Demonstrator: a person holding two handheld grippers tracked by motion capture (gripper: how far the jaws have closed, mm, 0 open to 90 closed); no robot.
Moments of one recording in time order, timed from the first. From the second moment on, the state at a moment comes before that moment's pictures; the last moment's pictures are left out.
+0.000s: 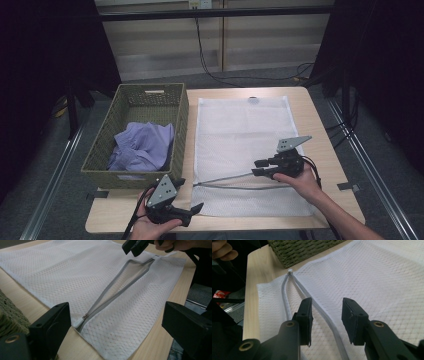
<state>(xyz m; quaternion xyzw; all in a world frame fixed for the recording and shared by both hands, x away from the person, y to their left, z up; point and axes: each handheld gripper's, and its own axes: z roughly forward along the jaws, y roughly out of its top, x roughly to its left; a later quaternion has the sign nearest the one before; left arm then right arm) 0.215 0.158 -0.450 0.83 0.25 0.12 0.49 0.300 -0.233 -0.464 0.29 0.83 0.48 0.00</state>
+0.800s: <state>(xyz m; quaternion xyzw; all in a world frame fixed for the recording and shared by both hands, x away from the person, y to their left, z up) 0.214 0.158 -0.449 0.83 0.24 0.12 0.49 0.309 -0.226 -0.500 0.32 0.85 0.42 -0.01</state>
